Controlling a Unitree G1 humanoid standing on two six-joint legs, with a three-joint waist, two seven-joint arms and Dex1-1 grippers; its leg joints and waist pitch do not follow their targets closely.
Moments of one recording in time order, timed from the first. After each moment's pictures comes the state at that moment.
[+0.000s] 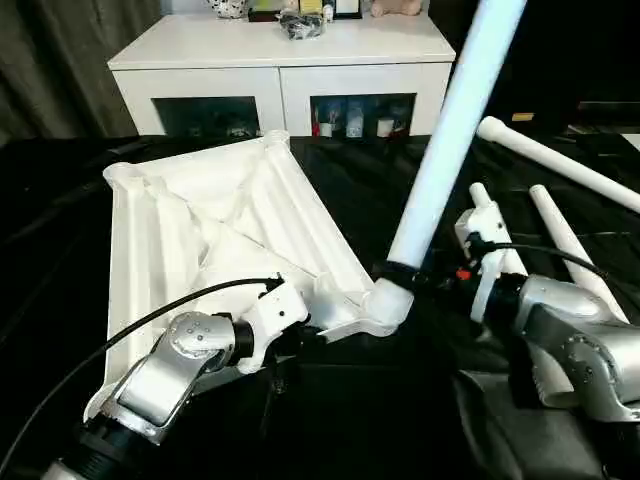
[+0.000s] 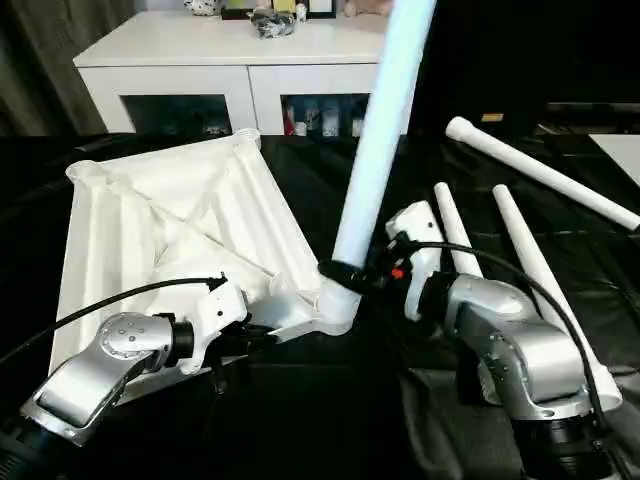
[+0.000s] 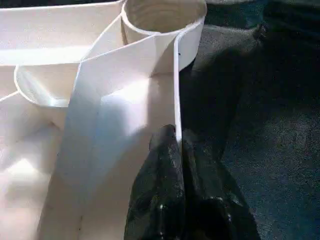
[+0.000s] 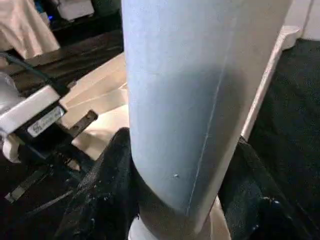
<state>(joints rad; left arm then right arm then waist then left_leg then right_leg) -0.28 0.44 -0.39 0.05 -0.06 0.37 -0.86 -0.28 -0.46 0.05 -0.18 0.48 0.67 0.76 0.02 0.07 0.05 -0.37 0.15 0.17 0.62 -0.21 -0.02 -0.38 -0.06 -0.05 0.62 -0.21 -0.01</state>
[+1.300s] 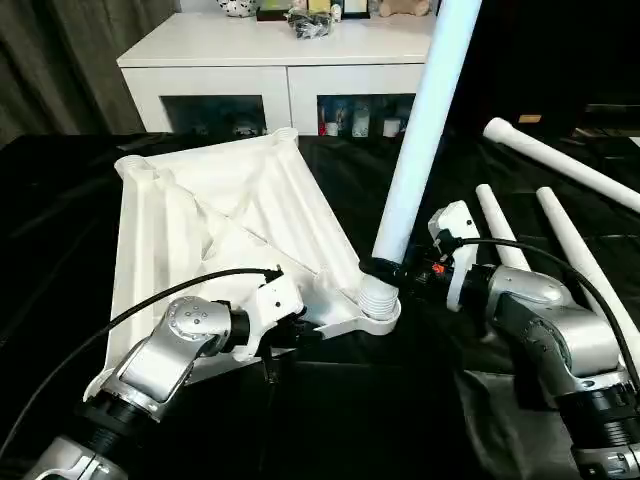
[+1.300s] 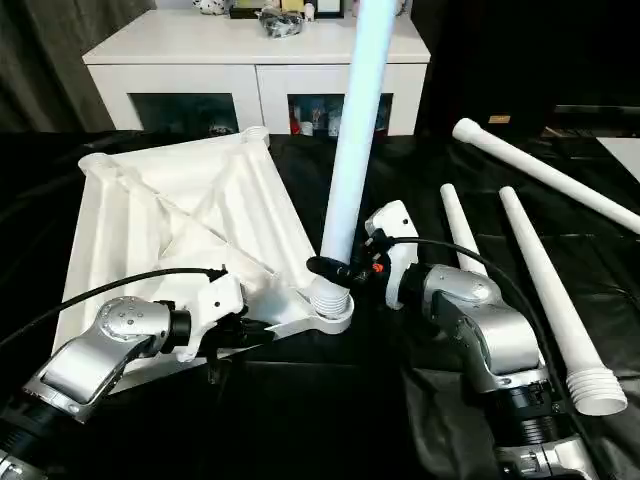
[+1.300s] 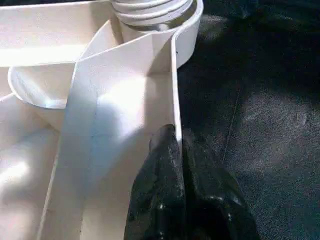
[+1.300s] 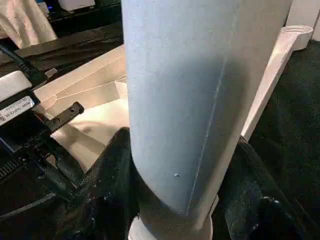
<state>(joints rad) -0.36 0.46 -0.39 0.18 -0.06 0.29 -0.97 -0.38 -0.41 0.11 0.05 0.38 0.51 0.80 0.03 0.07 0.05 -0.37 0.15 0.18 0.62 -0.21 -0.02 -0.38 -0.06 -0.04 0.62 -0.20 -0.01</state>
